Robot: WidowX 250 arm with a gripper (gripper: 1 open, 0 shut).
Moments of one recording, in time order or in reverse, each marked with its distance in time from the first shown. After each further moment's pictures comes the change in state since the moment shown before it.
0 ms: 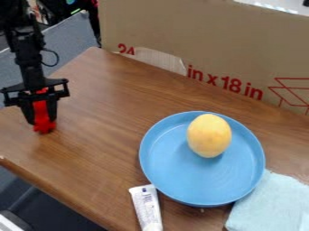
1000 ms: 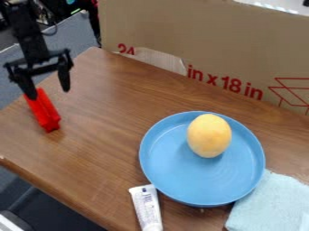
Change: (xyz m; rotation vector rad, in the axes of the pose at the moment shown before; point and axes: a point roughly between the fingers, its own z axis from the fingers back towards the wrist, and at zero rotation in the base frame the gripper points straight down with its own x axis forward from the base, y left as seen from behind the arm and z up) arm -0.004 -0.010 0.076 -0.164 0.013 -0.069
